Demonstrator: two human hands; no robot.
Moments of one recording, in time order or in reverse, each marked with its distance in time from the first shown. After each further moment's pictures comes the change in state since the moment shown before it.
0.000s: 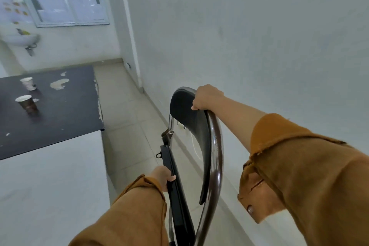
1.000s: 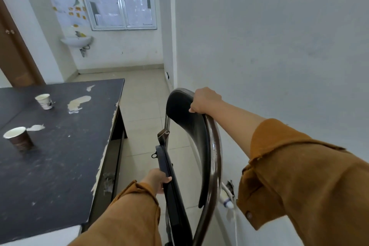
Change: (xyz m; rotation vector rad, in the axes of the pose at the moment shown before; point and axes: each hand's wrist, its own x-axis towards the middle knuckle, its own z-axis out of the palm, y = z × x) left_hand 0.284 0.338 -0.219 -0.340 0.199 0.060; right_hand 0.516 -0.144 0.017 0.069 -0.021 -0.259
